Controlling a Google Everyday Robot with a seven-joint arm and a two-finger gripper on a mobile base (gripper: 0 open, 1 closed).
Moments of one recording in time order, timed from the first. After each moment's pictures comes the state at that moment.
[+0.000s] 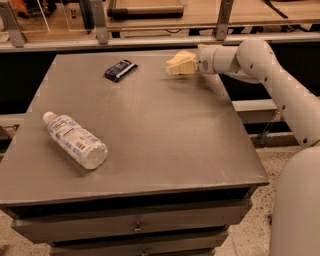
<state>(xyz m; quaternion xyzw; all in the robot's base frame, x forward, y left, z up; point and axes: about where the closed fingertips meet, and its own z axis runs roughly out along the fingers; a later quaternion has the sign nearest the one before) 0.837 -0.092 0.850 -0.34 0.72 0.22 0.56</state>
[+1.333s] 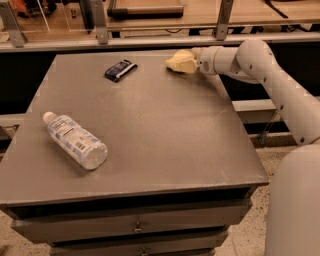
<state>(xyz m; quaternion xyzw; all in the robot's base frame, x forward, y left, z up) 0.846 -0.101 0.842 -0.34 0.73 0.21 0.55</state>
